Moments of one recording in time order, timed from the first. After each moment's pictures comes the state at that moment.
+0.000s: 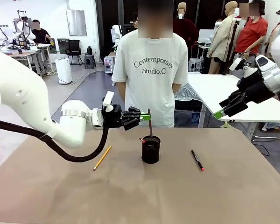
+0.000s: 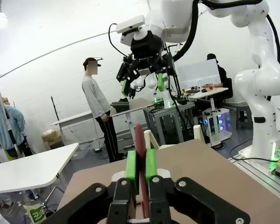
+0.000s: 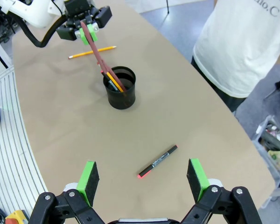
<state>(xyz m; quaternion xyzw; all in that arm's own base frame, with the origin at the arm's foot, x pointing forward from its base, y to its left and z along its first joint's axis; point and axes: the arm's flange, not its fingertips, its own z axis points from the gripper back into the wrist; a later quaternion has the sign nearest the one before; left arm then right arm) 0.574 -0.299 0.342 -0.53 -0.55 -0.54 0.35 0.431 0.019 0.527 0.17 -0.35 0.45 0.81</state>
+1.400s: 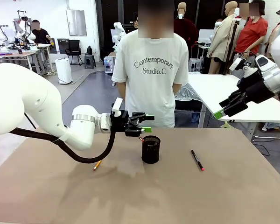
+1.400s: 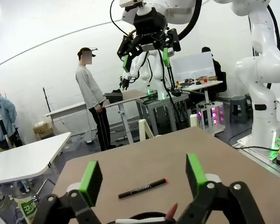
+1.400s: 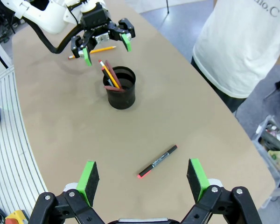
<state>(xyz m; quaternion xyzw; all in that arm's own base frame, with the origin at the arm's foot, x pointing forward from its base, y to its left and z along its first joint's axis) 0.603 -0.322 0.311 -0.54 -0.52 -0.55 0.36 0.431 0.019 0.527 0.17 -0.35 0.45 0.81</state>
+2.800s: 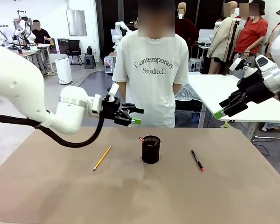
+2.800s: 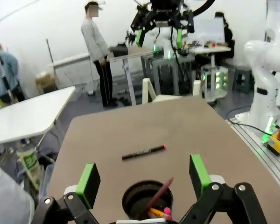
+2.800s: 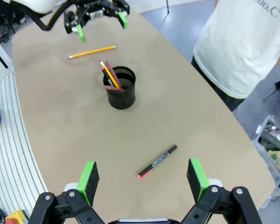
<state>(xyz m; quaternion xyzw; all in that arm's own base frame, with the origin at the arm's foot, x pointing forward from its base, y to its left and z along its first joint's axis) 0.599 -0.273 0.387 -0.46 -0.46 -0.59 0.48 0.431 0.019 0.527 0.17 -0.35 0.45 0.81</state>
